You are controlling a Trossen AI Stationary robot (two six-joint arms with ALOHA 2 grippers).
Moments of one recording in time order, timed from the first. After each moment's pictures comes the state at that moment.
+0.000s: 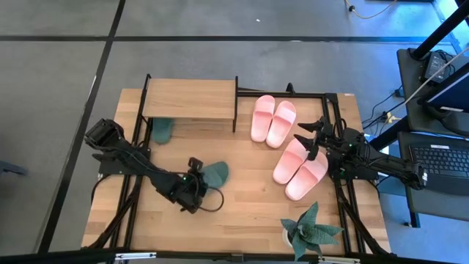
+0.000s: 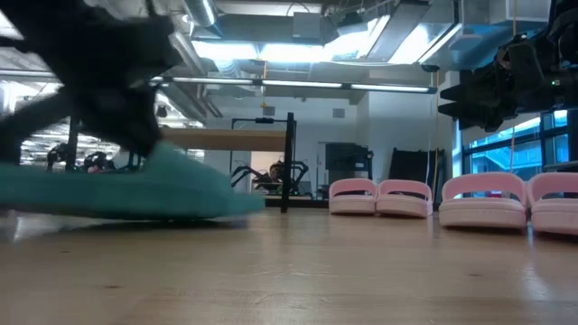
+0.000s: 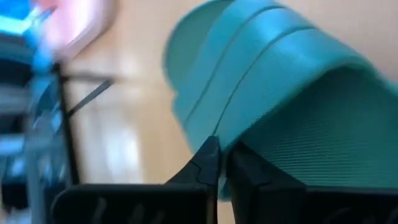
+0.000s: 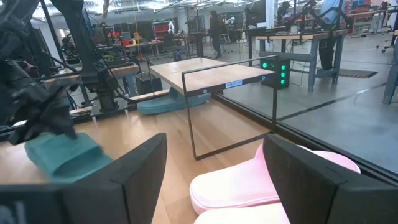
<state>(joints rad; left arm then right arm) -0.55 1.64 0.92 -0.67 -0.76 -0.16 -0.33 0.02 0.01 0.03 0.06 0.12</state>
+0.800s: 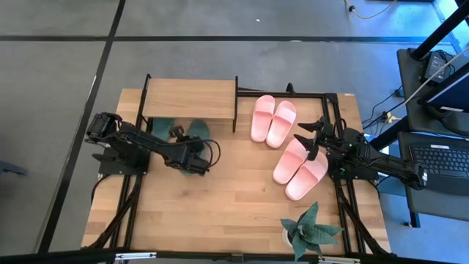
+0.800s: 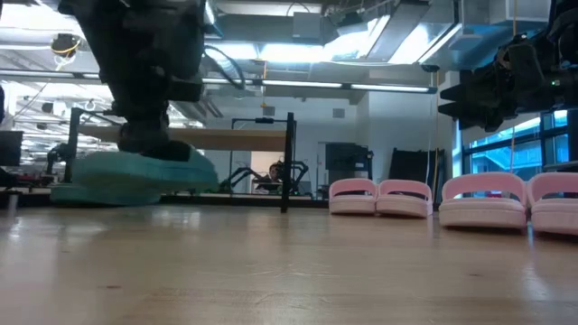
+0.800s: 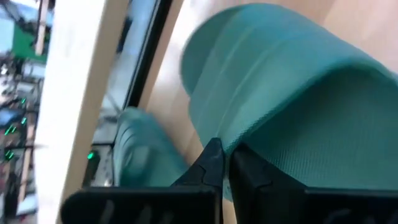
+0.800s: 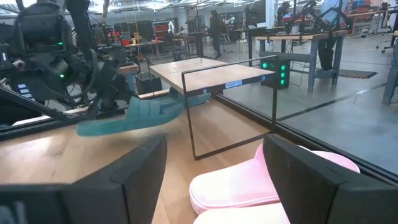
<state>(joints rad) -0.18 1.59 0.92 -1.09 -0.87 -0.72 -0.33 0.02 0.01 0.03 0.06 0.12</state>
